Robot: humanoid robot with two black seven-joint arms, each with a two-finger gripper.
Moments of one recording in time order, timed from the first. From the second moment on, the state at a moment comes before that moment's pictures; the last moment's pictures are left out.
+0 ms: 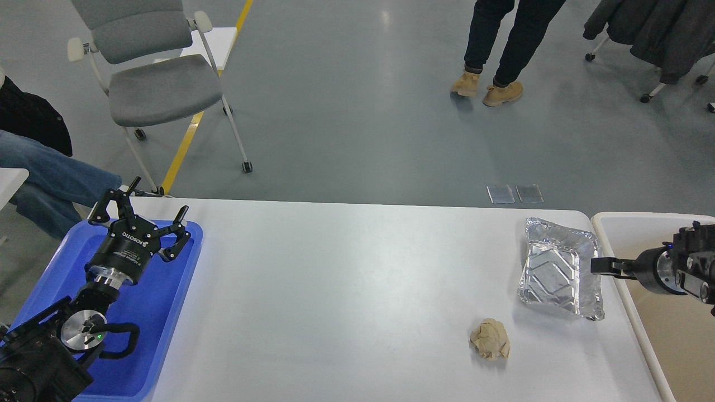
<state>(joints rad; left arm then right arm) -0.51 0.40 -0.77 -0.44 -0.03 -0.79 -0.51 1.12 -0.46 -1.20 0.50 -0.30 0.12 0.34</state>
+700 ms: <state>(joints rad) -0.51 0.40 -0.77 -0.44 -0.03 -0.79 -0.51 1.03 -0.44 -1.13 0.49 -0.30 0.02 0.34</state>
